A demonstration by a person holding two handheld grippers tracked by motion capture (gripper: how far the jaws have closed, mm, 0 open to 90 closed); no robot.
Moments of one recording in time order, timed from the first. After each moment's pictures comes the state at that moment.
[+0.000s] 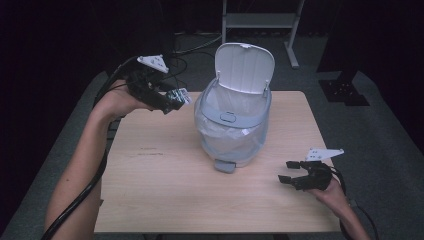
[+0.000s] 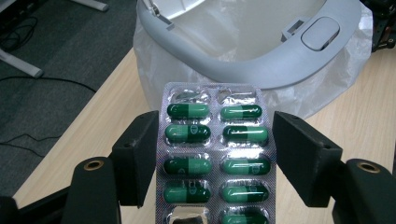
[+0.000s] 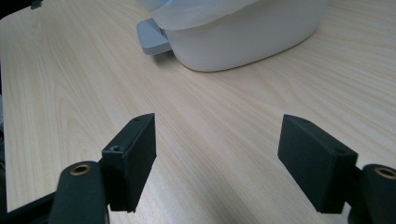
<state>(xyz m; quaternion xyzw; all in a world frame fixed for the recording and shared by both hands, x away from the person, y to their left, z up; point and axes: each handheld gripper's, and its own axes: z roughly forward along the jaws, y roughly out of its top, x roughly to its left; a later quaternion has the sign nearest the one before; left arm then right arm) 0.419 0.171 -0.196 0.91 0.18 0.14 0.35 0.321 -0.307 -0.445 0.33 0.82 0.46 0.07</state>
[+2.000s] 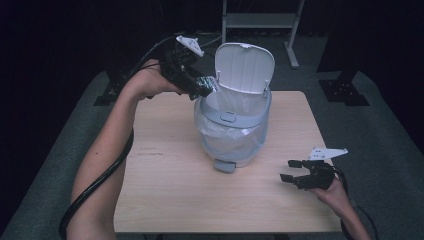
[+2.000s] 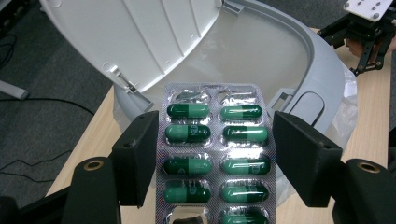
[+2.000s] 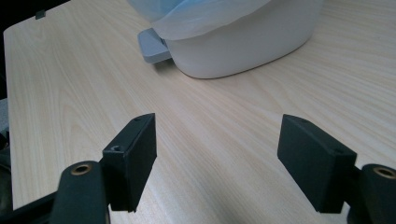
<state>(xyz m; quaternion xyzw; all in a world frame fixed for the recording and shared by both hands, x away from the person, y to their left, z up) 0.443 0.098 -0.167 0.92 0.13 0.12 0.34 0.319 -0.312 -0.441 0.33 0.81 0.47 0.07</state>
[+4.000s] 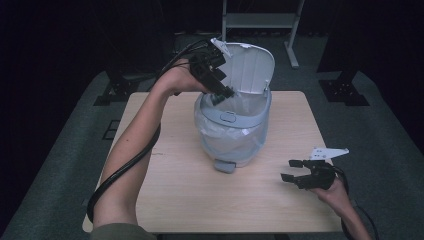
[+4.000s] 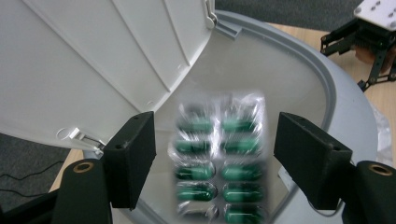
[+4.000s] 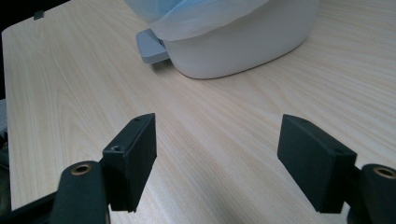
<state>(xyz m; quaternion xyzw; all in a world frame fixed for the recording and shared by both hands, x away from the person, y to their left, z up) 0.468 0.039 -0.185 0.93 0.11 0.11 0.33 0.320 -0.314 -0.440 0.33 0.81 0.47 0.07</state>
